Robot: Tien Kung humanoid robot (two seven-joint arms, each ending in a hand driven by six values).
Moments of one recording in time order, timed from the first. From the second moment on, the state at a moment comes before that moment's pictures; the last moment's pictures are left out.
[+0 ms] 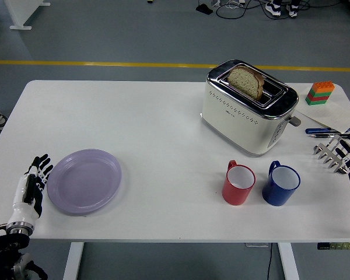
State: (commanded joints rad) left arm -0.07 0.19 -1.20 -0.97 0.78 0.17 -0.45; right arm 0.06 -0.20 1.55 1.17 -0.61 -0.02 0.16
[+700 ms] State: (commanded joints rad) left arm -0.10 0.17 -1.11 -0.98 0.71 0.17 -0.46; right arm 0.05 -0.20 1.53 1.17 -0.61 -0.02 0.16
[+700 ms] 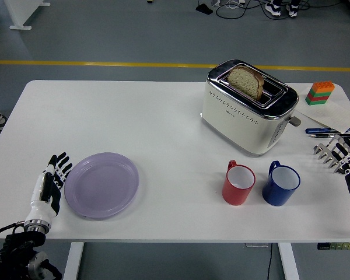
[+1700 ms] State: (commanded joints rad) left arm -0.11 0.18 -0.98 -1.02 0.38 0.15 -0.50; right arm 0.06 -0.20 1.54 1.17 -0.61 -0.02 0.16
